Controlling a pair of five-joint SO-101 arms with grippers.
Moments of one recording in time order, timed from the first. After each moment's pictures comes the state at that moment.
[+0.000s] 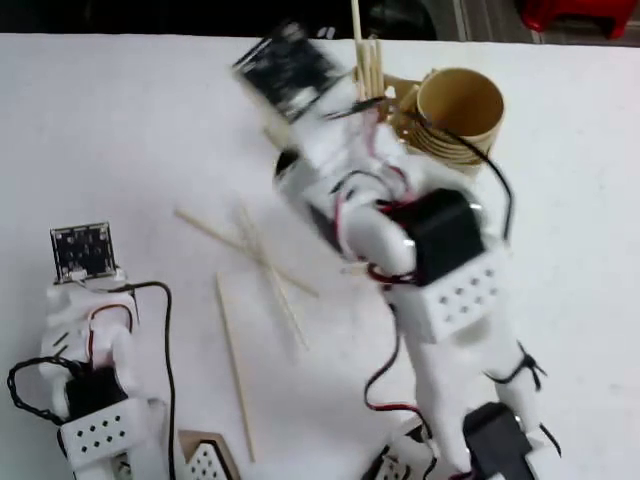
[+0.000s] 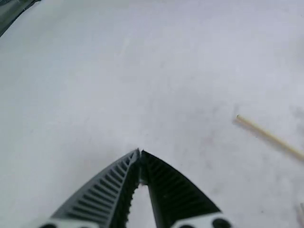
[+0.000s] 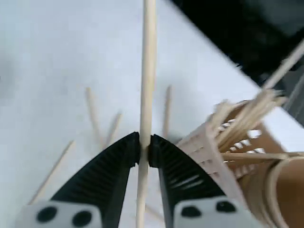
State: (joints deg) left arm -28.4 -84.4 88.4 37.6 -13.7; right arm -32.1 -15.6 -25.9 86.9 17.5
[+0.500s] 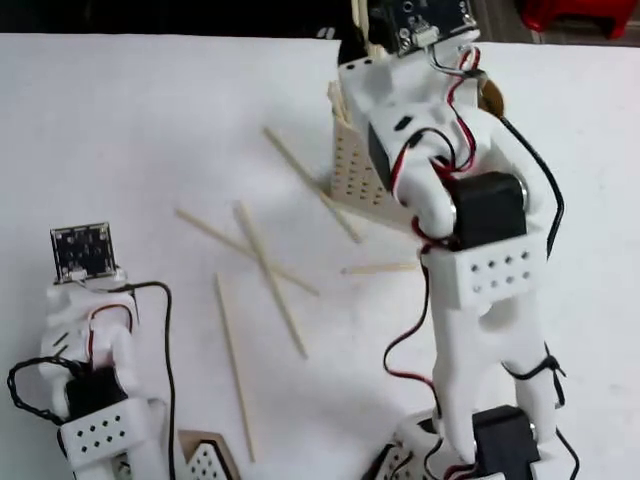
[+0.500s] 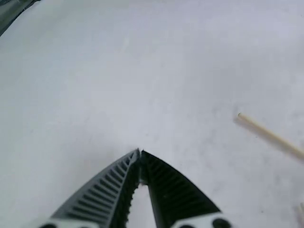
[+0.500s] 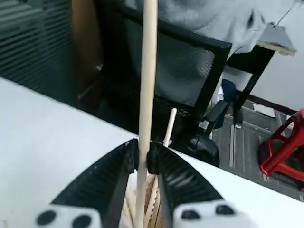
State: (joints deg) left arm -28.4 -84.4 88.4 37.6 -13.7; right arm -18.5 -16.4 -17.1 55.5 11.9
